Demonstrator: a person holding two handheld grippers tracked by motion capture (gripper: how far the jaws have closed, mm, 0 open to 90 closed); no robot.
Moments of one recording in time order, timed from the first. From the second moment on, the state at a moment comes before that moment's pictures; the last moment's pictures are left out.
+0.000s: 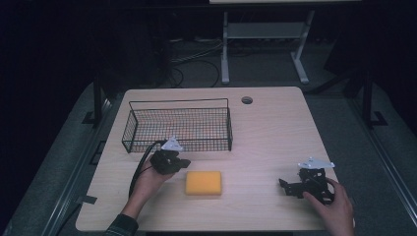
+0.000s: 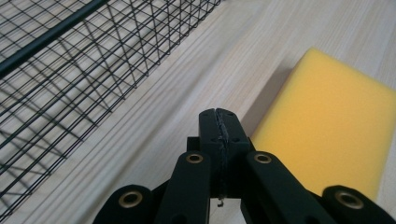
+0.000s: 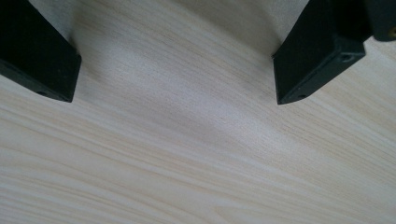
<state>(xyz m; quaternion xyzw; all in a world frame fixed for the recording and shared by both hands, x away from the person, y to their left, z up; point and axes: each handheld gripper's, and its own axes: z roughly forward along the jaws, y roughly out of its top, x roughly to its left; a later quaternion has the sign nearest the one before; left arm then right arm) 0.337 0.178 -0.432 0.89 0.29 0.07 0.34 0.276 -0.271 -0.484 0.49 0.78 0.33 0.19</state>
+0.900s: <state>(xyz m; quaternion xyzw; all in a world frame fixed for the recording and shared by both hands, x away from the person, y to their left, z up) 0.321 0.176 -0.434 0.90 0.28 0.05 0.34 0.276 -0.271 -0.484 0.49 0.78 0.33 0.19</state>
